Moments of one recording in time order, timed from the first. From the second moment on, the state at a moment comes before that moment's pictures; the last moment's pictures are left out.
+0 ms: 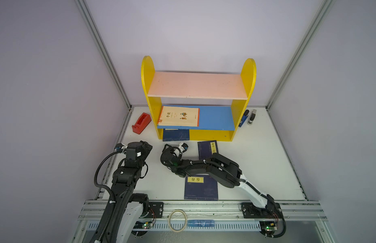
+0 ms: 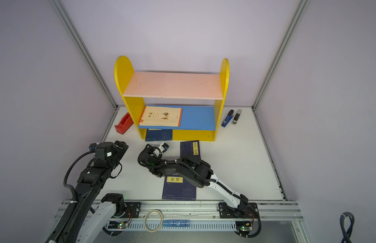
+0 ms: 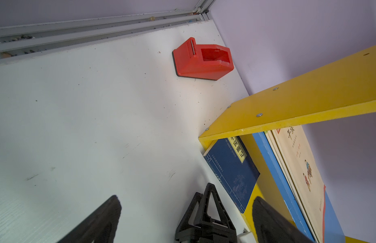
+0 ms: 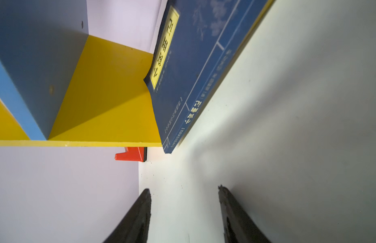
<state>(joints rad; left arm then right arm) -0.07 0.69 0.64 -0.55 -0.25 -1.04 1.13 2.47 1.61 0.35 0.68 1.67</state>
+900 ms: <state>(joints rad) -0.05 0.69 0.64 -0.55 -0.24 -1.04 1.01 2.63 1.88 0.30 0.51 1.69</state>
